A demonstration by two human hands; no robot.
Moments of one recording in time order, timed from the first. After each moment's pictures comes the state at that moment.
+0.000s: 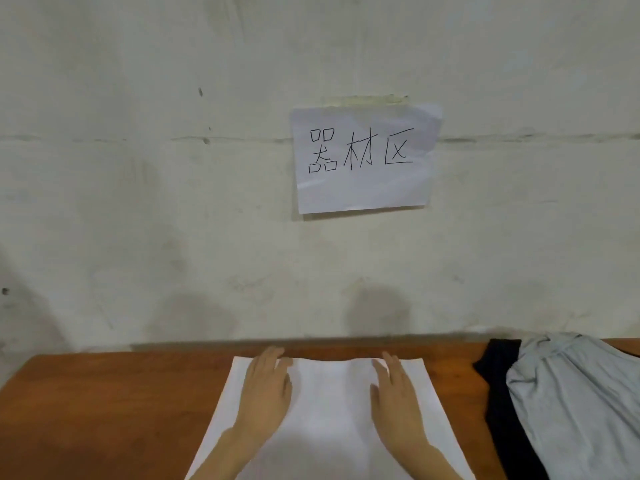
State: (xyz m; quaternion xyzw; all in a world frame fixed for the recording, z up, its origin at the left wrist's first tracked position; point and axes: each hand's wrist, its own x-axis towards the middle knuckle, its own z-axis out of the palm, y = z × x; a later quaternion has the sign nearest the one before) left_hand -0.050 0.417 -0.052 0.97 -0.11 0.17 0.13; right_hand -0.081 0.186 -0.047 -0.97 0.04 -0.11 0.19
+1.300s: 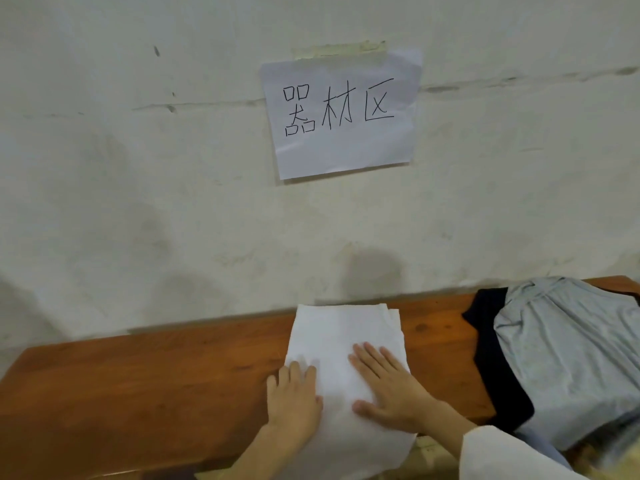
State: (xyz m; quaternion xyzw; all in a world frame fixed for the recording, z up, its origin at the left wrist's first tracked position) left_hand -0.112 0.364 -0.046 0.99 -0.10 -0.07 -0.04; right_hand -0.108 0.153 -0.081 -0.97 -0.23 0.08 0.04
